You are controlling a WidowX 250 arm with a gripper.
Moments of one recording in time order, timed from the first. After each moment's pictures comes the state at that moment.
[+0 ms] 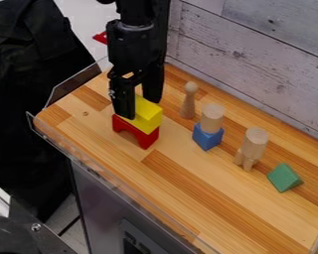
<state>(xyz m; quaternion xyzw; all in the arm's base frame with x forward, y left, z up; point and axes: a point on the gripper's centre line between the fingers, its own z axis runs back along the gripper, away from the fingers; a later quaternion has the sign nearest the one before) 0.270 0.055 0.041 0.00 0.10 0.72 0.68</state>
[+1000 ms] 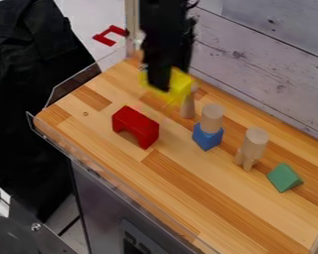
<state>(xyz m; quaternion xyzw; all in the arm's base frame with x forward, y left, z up) 0.289 0.007 0.101 0.00 0.02 0.71 0.70</state>
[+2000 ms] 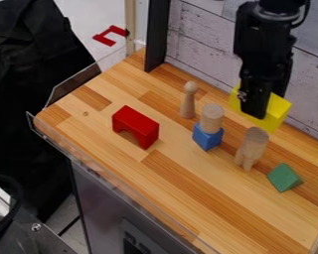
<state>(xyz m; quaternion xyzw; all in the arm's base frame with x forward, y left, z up) 0.315 -0.094 0.096 -0.07 0.04 0.68 0.73</state>
